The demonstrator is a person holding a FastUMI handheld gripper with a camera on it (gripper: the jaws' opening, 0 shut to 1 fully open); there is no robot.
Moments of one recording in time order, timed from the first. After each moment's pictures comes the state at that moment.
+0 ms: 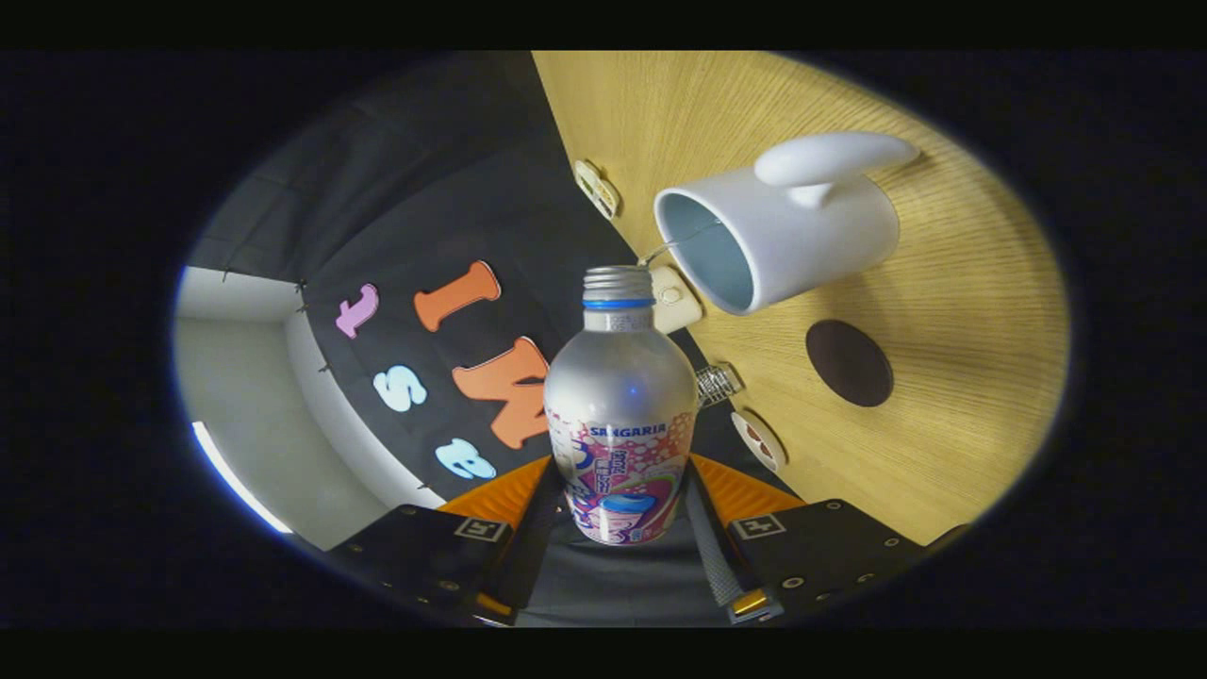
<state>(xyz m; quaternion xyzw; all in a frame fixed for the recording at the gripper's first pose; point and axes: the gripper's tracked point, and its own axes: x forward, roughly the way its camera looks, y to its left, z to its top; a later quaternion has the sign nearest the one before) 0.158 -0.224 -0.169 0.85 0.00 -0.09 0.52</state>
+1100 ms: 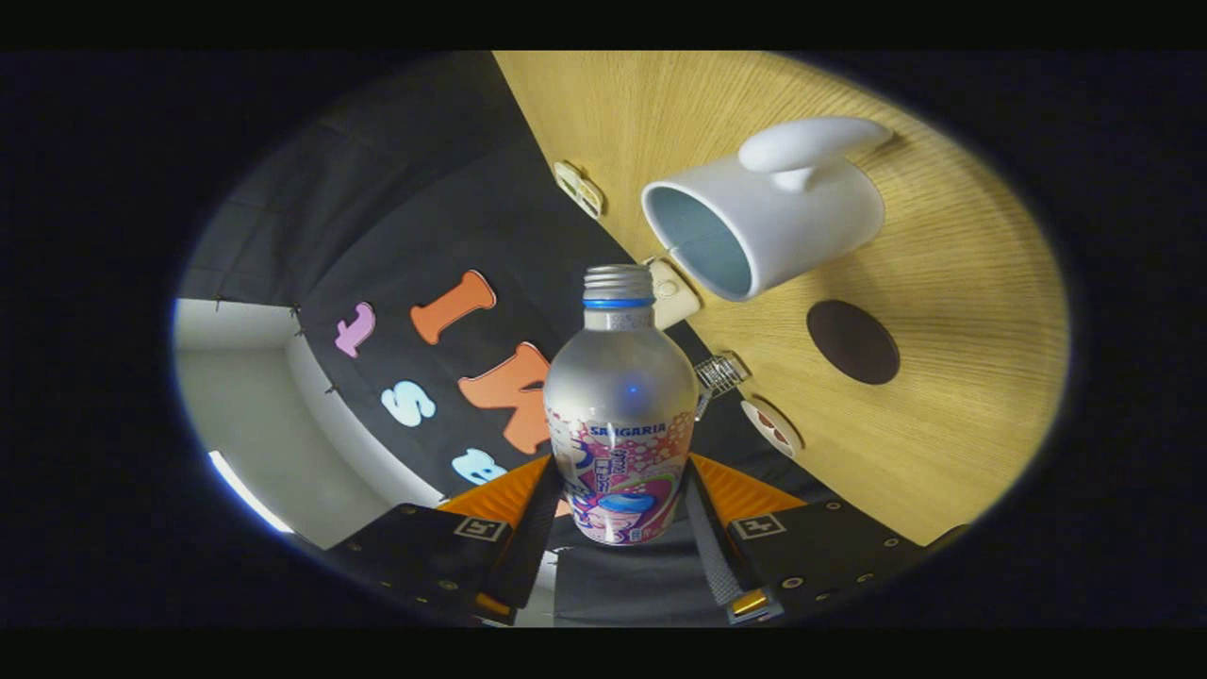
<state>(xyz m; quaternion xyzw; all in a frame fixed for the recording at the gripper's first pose) 0.153 -0.224 -0.156 0.88 0.00 -0.09 0.48</state>
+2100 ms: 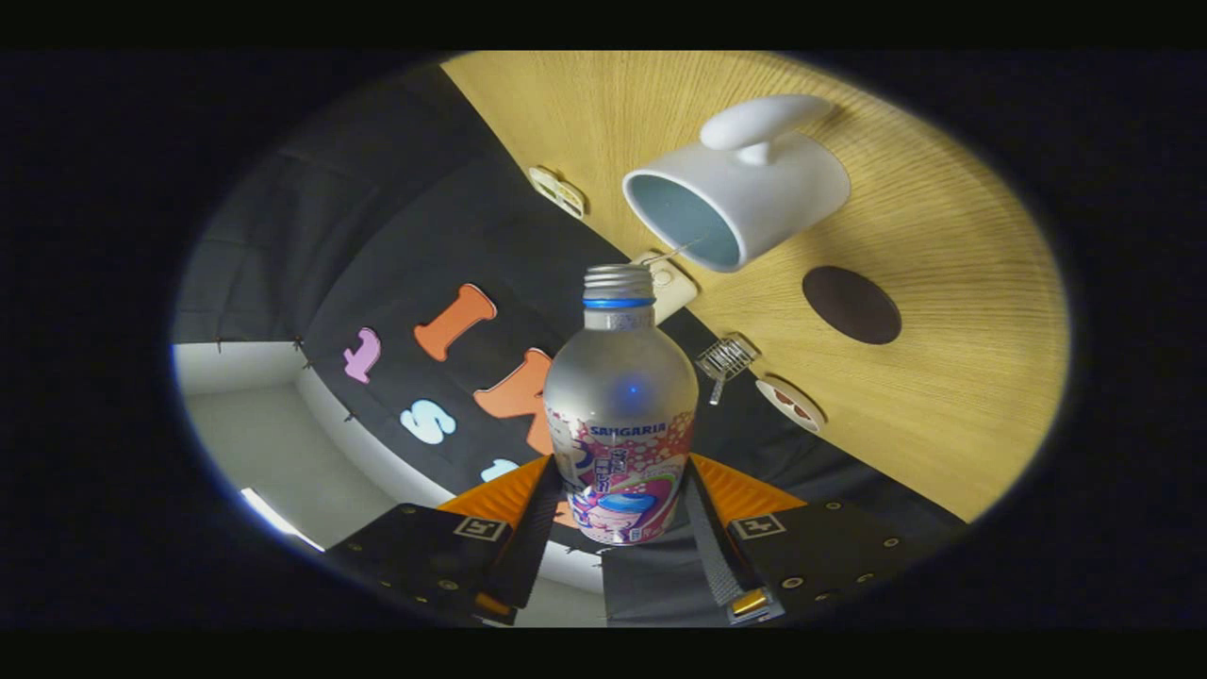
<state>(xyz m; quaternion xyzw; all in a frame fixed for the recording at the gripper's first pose) 0.149 -0.224 -0.141 0.91 -0.01 -0.08 0.42</state>
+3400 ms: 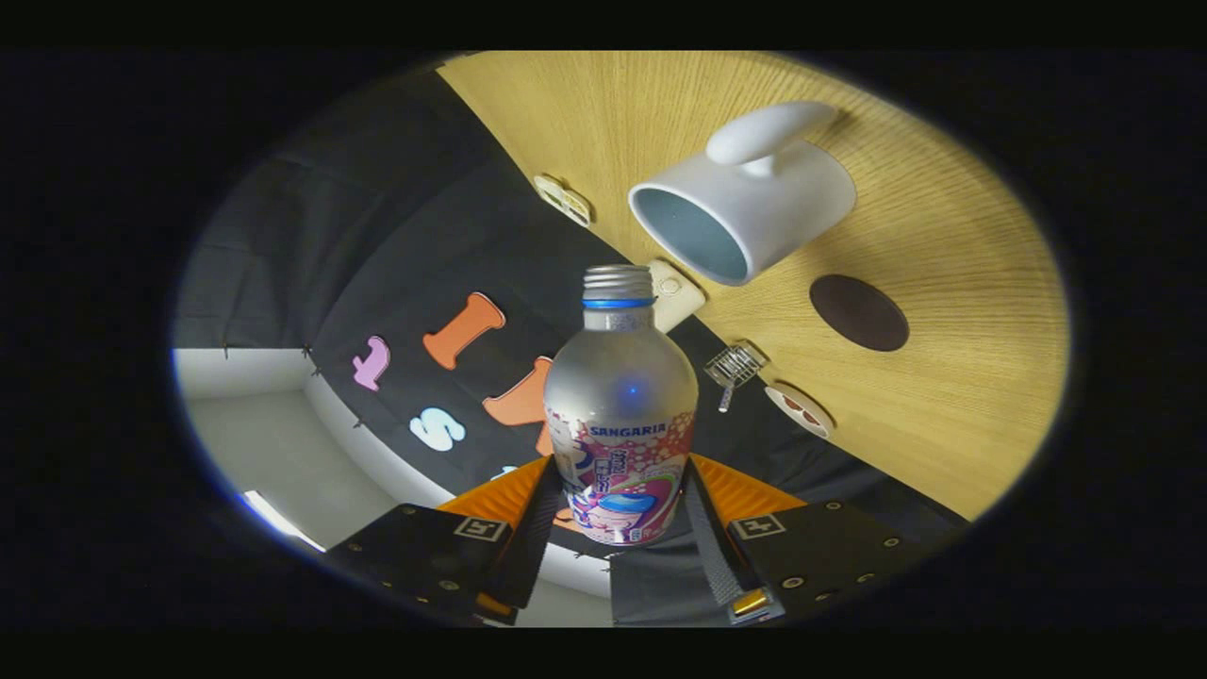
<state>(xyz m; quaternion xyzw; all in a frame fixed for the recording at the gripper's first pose) 0.153 -0.229 -0.148 0.90 -0.03 -0.09 0.43</state>
